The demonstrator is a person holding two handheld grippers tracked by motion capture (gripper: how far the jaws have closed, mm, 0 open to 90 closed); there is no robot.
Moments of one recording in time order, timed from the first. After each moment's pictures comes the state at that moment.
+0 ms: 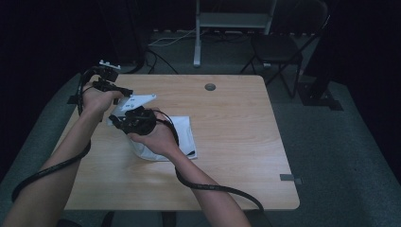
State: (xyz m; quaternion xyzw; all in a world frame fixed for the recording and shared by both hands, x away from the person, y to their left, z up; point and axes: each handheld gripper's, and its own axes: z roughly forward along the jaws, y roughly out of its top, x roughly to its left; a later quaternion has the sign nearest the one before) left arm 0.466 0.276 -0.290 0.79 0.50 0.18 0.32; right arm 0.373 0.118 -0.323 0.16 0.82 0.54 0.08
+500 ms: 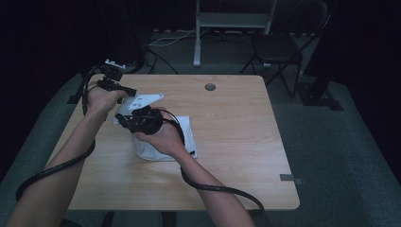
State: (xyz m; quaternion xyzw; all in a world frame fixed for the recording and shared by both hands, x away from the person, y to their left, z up) left arm 0.468 0.264 -0.289 0.79 0.49 0.18 0.32; right arm 0.374 0.101 -0.322 0.16 0.82 0.54 0.09
